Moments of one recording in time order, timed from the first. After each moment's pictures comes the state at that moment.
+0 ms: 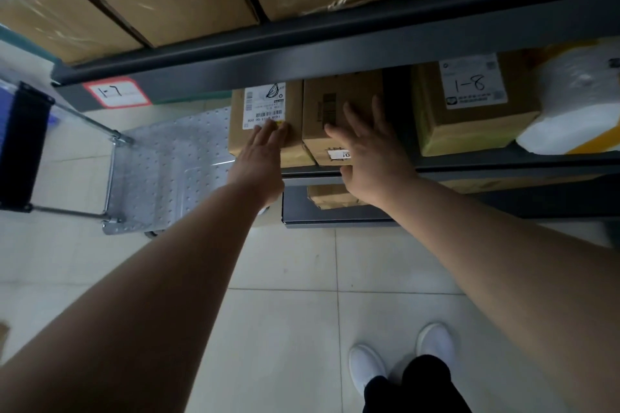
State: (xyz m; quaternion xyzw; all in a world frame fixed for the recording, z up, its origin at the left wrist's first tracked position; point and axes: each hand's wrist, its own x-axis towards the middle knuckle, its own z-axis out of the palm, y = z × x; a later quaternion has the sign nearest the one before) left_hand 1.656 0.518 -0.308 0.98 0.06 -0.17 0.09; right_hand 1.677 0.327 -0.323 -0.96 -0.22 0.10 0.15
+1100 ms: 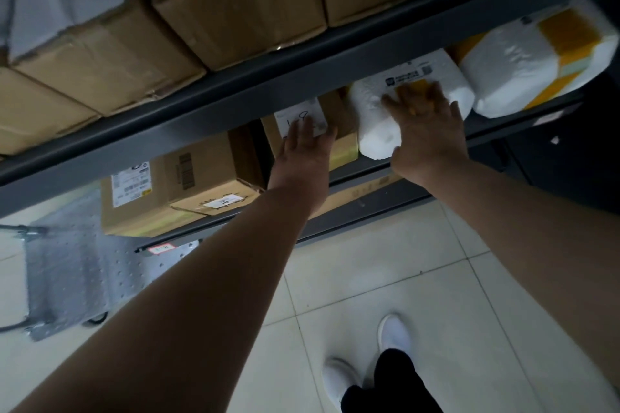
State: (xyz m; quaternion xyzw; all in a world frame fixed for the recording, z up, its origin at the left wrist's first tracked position) left_hand 1.704 0.268 -0.313 0.97 -0.18 -0.16 0.04; right_hand 1.696 0.072 -0.315 -0.99 0.05 0.11 0.07
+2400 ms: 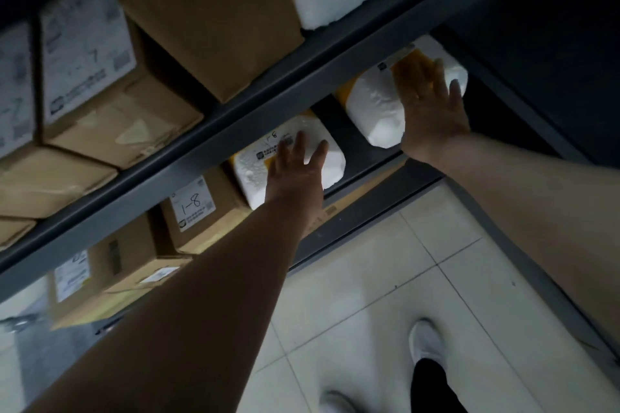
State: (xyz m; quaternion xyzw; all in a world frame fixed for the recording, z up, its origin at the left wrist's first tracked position) left_hand 1.720 0.106 -0.295 0.95 -0.23 -0.19 -0.06; right_hand 1.706 -0.115 -0.307 -0.98 0.15 0.11 0.11
